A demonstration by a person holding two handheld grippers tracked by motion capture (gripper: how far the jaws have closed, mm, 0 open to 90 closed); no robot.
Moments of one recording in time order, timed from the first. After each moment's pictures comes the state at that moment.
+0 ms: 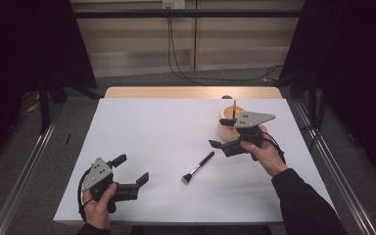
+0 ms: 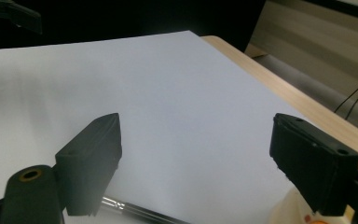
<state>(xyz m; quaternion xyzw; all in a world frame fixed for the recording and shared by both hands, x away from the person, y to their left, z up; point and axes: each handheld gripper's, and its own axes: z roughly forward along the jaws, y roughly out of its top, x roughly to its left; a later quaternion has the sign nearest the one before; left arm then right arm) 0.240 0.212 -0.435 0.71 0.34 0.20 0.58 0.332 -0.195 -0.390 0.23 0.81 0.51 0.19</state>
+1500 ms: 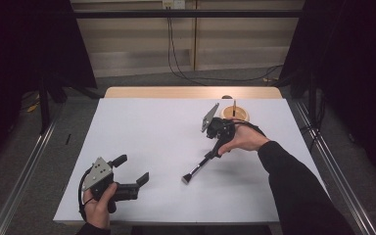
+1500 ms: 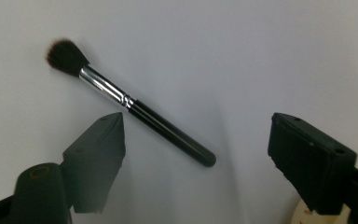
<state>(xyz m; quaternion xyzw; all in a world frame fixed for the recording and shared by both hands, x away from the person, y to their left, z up) 0.242 0.213 -0.437 0.71 0.33 0.19 0.58 0.391 -0.138 -0.411 0.12 0.97 0.20 0.02</state>
